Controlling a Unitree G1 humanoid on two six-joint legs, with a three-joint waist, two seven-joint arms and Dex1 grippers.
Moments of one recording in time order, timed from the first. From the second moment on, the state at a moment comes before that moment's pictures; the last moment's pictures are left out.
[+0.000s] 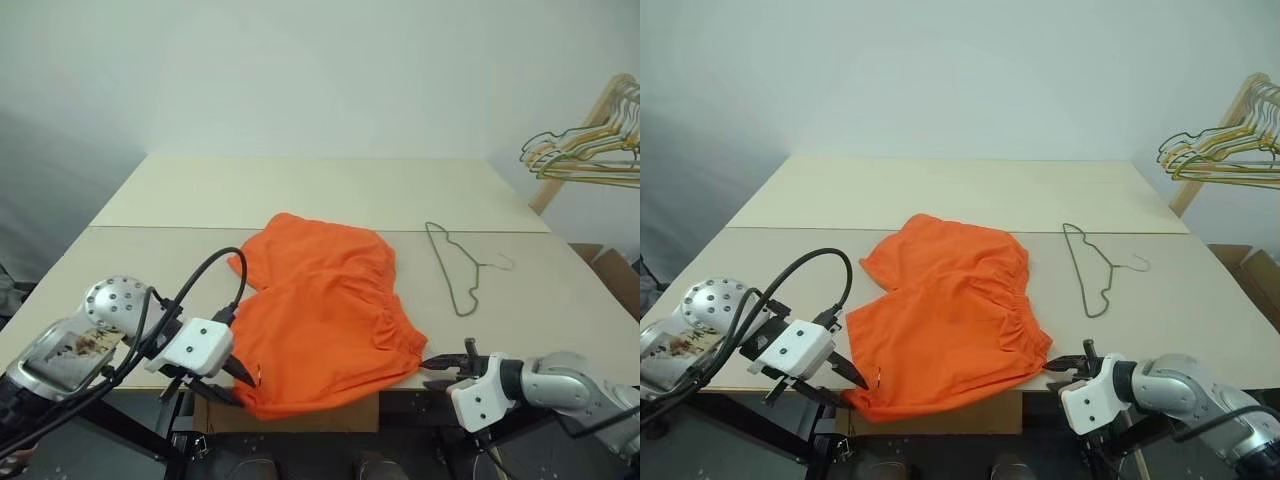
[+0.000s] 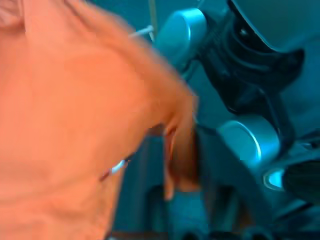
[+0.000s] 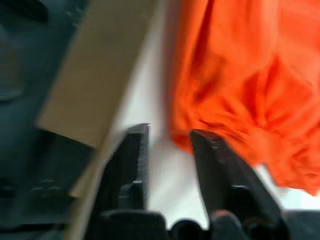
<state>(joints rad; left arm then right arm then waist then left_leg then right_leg) -0.25 1.13 -0.23 -0.33 -0.38 0.12 -1.60 0.10 -1.10 0.25 -0.16 -0.21 -0.56 0.75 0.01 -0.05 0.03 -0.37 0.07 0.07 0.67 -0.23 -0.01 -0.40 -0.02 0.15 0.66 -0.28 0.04</state>
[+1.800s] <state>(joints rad) -0.61 0.64 -0.10 -0.14 -0.62 0.58 -1.16 -0.73 -0.59 0.03 0.60 0.09 1.06 0.31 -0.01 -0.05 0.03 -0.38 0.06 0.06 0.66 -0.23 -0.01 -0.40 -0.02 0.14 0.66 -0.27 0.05</state>
